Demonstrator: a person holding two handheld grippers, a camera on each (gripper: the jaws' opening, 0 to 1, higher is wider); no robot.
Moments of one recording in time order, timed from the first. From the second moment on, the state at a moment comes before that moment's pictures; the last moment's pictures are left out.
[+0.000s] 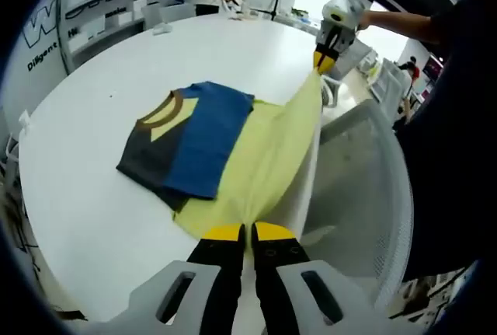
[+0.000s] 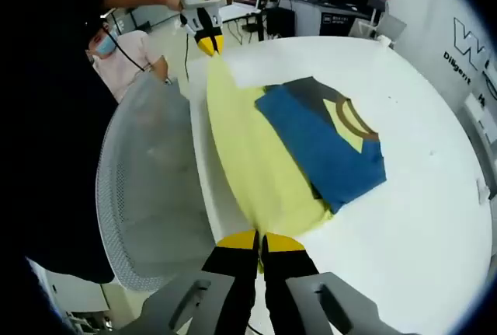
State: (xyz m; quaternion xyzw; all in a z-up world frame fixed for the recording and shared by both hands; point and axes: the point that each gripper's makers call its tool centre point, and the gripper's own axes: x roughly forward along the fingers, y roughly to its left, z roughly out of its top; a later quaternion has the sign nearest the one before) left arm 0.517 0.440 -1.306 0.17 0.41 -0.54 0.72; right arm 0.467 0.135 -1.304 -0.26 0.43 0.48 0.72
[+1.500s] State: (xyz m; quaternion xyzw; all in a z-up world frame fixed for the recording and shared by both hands) left arm 0.640 0.436 -1.295 0.20 0.38 -0.48 0.77; right arm 0.612 0.131 -1.282 -0.32 0.34 0.41 0.79
